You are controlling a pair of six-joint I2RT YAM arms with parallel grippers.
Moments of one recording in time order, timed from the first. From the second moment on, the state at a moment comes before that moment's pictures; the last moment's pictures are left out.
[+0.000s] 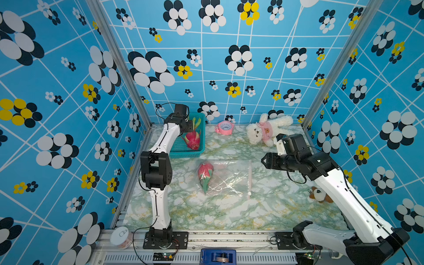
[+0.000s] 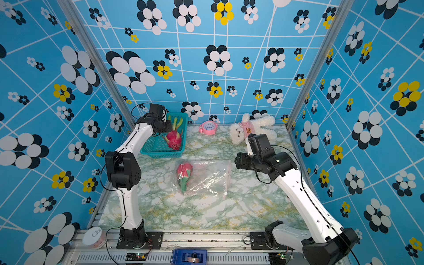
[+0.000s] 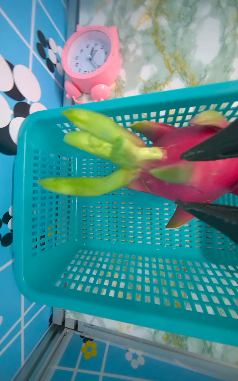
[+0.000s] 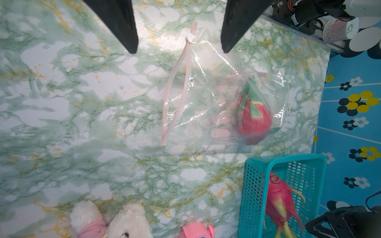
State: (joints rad) left arm -0.10 2.12 1.99 -0.69 -0.02 -0.14; right arm 0.44 1.18 1.30 -1.01 -0.06 0.44
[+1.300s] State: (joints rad) left arm -0.26 1.21 0.90 -0.59 0.28 -0.47; right arm 0.33 1.32 0.68 -0.29 -0.56 0.93
